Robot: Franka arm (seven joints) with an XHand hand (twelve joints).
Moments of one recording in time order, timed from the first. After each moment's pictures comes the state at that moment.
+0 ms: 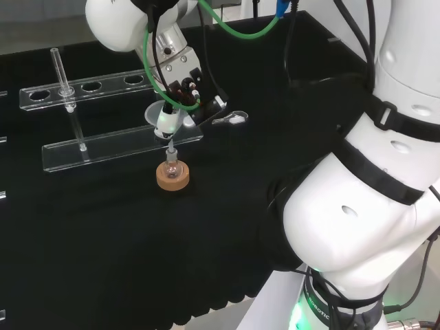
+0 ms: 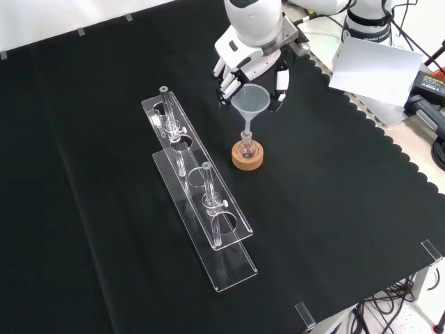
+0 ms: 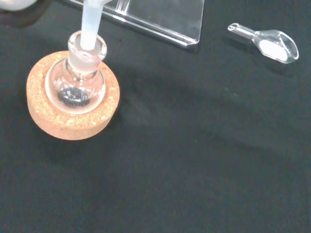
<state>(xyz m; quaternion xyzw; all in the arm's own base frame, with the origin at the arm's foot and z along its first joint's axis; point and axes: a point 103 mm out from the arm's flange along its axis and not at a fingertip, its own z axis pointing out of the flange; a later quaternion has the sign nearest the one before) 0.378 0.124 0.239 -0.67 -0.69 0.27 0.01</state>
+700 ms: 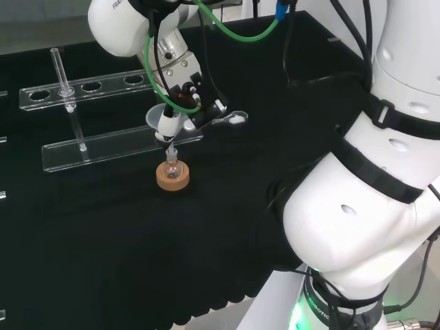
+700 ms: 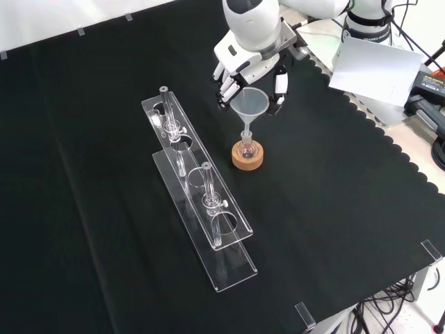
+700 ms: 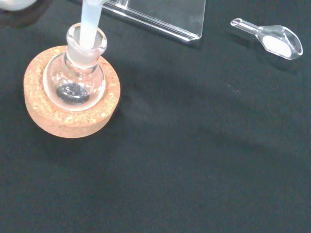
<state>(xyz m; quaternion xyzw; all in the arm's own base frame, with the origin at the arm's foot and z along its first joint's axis) 0.380 0.122 0.232 -0.67 -0.69 0.27 0.01</state>
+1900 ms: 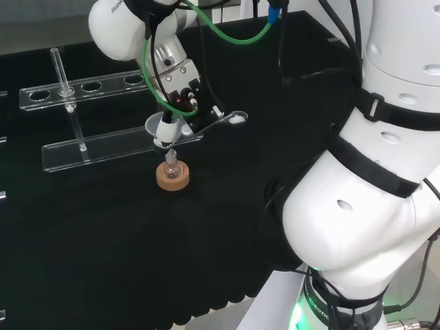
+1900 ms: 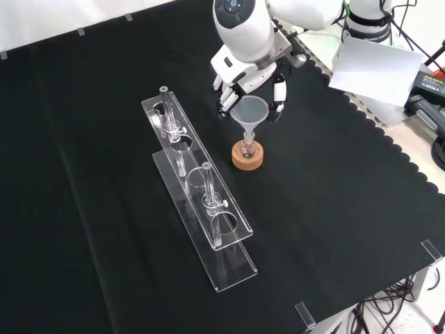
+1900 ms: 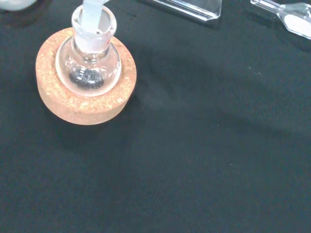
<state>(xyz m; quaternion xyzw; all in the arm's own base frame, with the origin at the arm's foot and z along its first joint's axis) 0.384 0.125 0.213 -0.67 -0.69 0.27 0.04</state>
